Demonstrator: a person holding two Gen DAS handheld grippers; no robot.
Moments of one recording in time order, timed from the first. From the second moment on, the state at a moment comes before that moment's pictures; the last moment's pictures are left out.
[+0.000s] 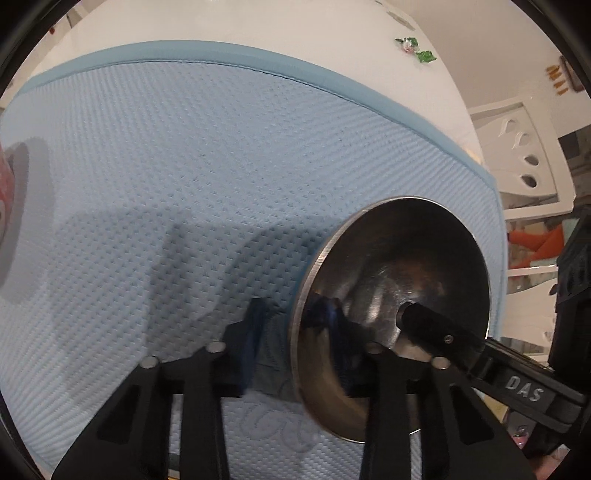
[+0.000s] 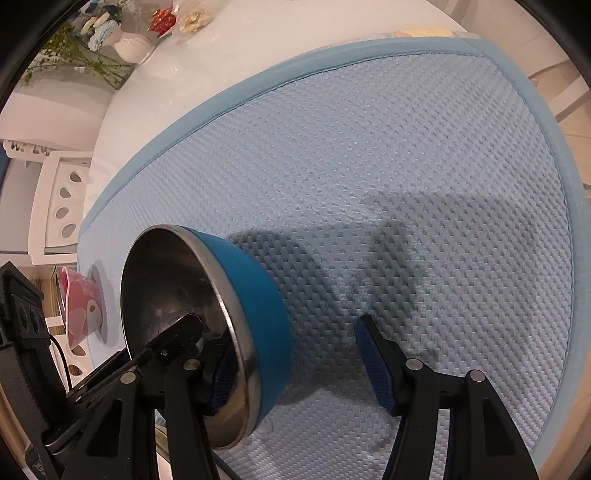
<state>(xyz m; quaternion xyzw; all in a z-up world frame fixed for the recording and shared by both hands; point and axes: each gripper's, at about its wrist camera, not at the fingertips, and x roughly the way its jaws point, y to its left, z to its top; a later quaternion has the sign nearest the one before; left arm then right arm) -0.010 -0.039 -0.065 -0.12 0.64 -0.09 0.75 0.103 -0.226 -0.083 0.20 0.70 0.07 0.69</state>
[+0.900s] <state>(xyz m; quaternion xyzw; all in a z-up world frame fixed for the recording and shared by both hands) -0.031 0.021 -0.040 -0.20 0.62 -0.06 0.76 0.098 -0.163 -0.058 0.19 0.69 0.13 0.69</state>
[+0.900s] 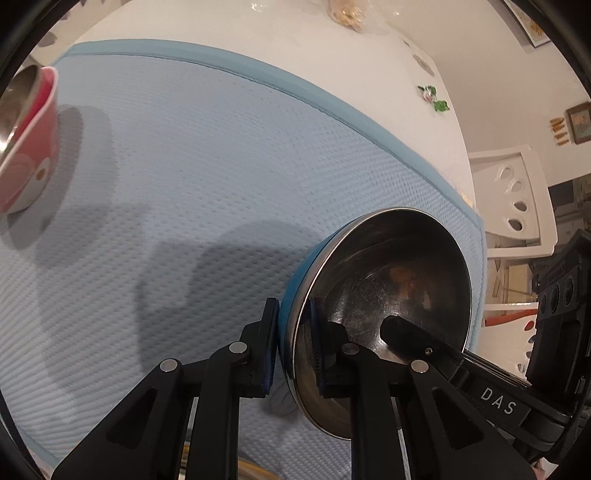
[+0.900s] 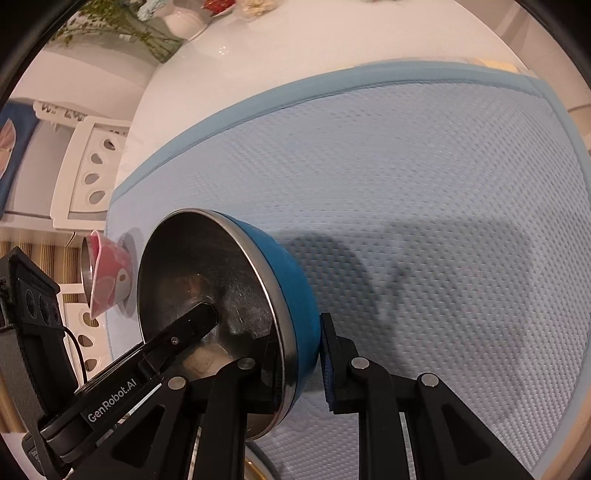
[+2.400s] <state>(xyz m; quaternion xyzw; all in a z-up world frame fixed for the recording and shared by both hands) -0.042 0.200 0.024 -0.22 0.56 -0.02 0.80 0.104 0.012 0.014 0.14 0.66 0.19 0.71</state>
